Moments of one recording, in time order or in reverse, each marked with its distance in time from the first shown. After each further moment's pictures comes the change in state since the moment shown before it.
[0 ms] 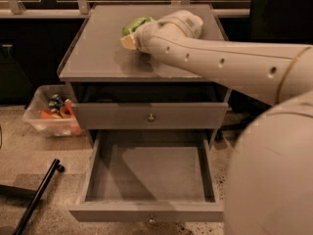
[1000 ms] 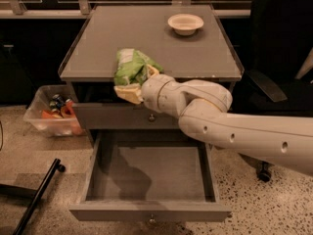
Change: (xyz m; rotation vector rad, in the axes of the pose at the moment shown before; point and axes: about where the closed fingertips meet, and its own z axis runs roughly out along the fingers) arm 0.089 0.100 -0.125 -0.276 -0.223 -0.075
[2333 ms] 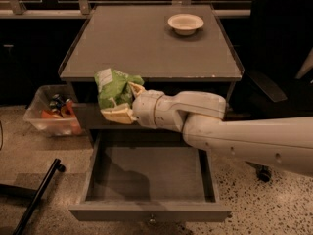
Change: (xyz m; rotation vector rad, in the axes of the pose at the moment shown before) arm 0.017 0.073 -0.011 -0.254 -0.017 -0.013
